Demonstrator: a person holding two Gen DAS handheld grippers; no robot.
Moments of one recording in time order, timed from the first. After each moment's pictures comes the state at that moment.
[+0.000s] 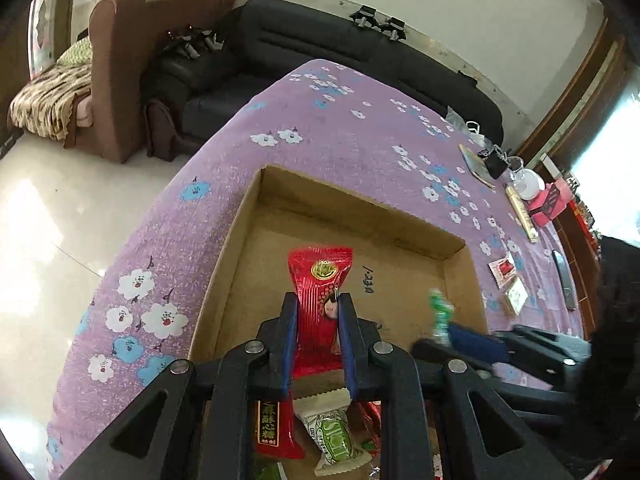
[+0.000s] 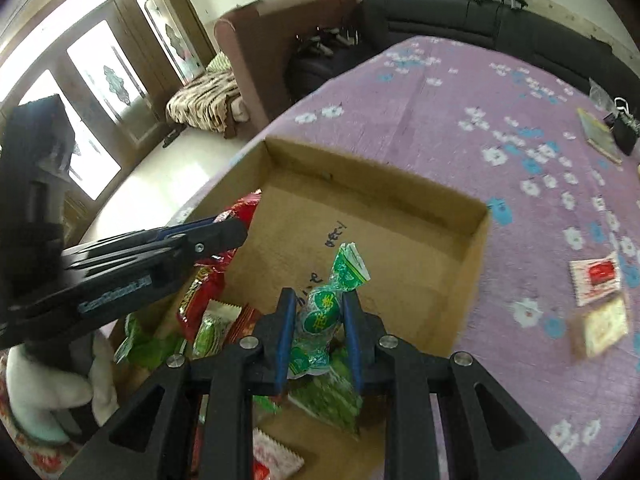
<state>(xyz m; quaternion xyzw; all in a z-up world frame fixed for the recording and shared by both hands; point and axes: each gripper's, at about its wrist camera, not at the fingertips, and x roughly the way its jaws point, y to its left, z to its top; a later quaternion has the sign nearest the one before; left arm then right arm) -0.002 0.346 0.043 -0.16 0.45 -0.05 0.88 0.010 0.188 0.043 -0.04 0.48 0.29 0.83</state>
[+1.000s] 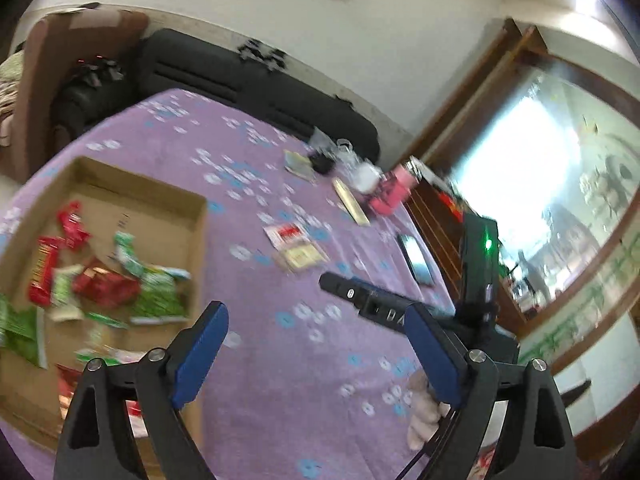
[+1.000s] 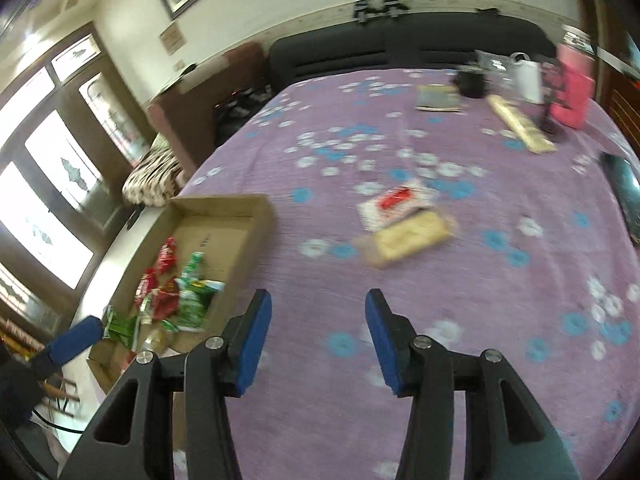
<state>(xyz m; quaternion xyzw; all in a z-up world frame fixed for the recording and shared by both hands) -0.124 0.182 0.112 -0.21 0.35 -0.23 0.88 -0.050 -0.028 0.081 0.08 0.43 0.17 0.88</state>
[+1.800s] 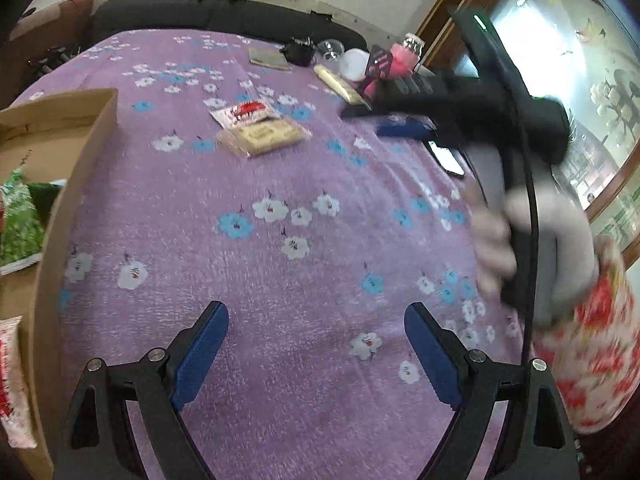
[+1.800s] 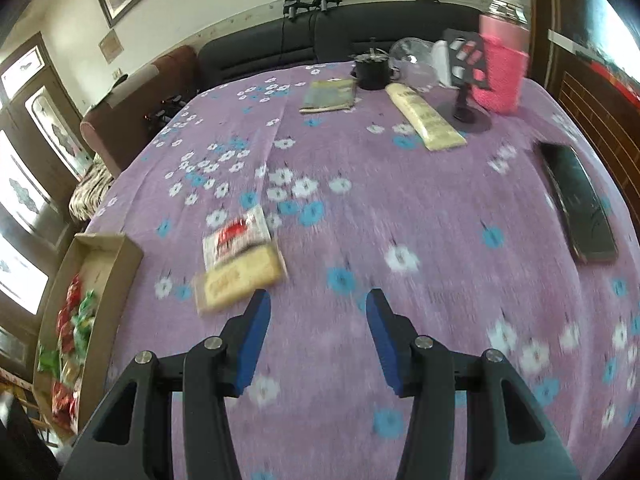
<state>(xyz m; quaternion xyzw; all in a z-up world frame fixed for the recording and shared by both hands) -0.102 0.079 0.015 -0.10 0.45 -0.25 0.85 0.039 -0.103 0.058 0.06 0.45 0.09 0.89</state>
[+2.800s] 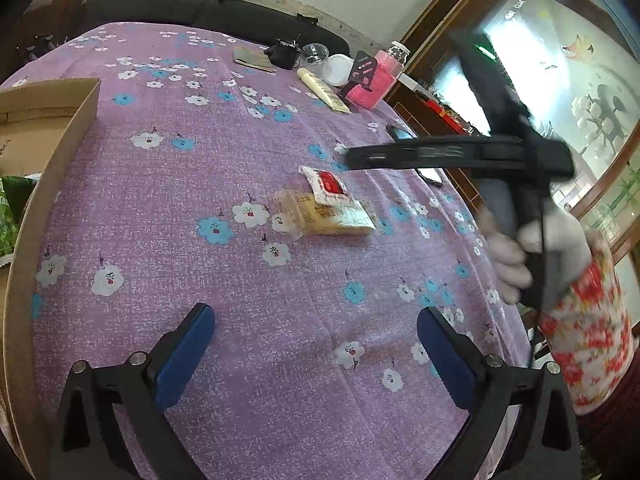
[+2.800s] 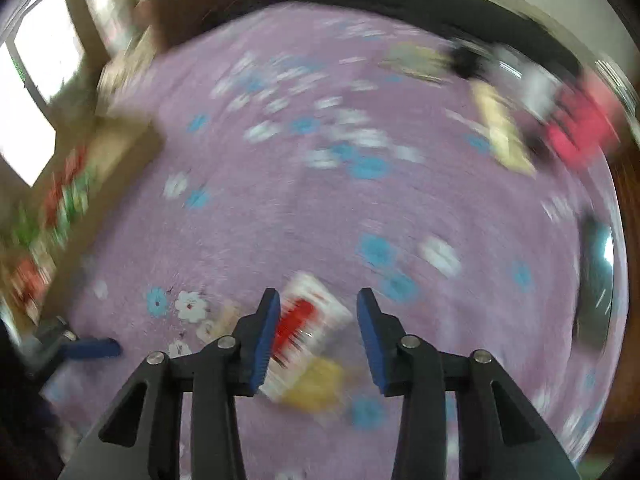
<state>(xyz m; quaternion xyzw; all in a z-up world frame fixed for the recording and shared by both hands) -0.096 0.091 0.013 -0.13 0.44 -0.29 0.84 0.005 -0.115 0.055 -0.06 0.50 0.15 0.85</state>
